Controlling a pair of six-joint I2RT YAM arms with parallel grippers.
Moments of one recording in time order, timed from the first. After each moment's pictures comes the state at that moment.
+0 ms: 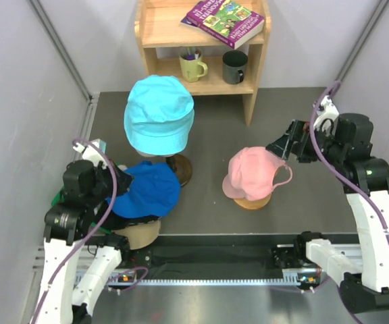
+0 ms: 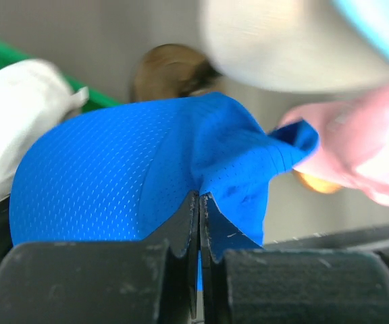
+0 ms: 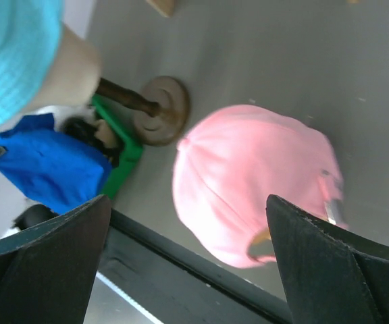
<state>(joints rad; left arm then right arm) -0.15 0.62 1.02 -0.95 0.13 -0.46 0.10 0.93 1.33 -0.93 -0.47 0.33</state>
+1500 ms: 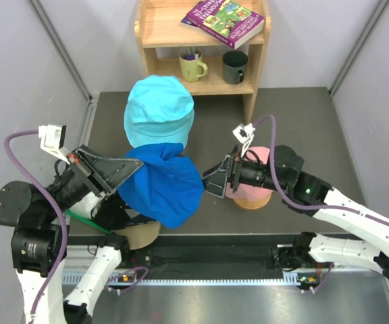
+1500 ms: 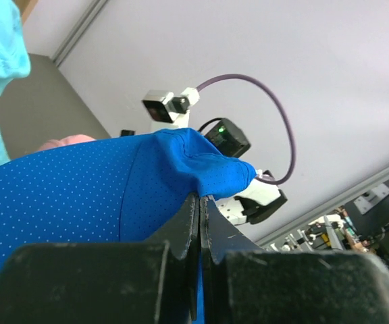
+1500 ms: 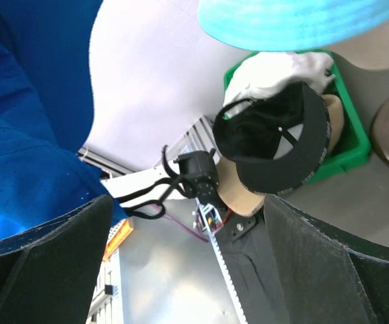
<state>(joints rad) -0.15 0.60 1.37 -0.48 0.76 -1.04 0.99 0.94 0.97 -0.08 -0.29 0.74</state>
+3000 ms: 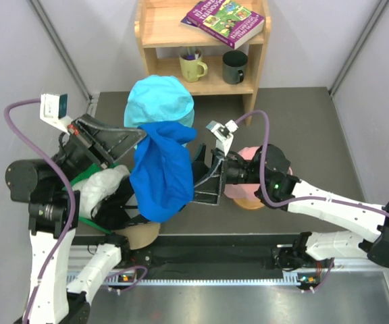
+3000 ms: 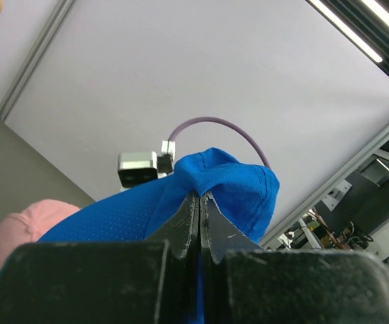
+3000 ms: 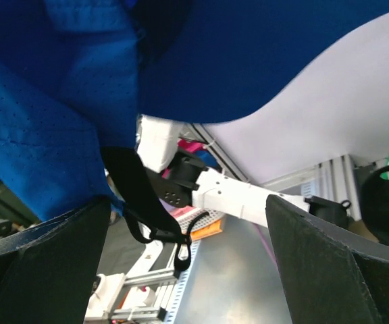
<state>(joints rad) -0.15 0.74 1.32 0.03 0.82 -1.23 1.07 1.17 0.98 0.57 -0.61 0.93</state>
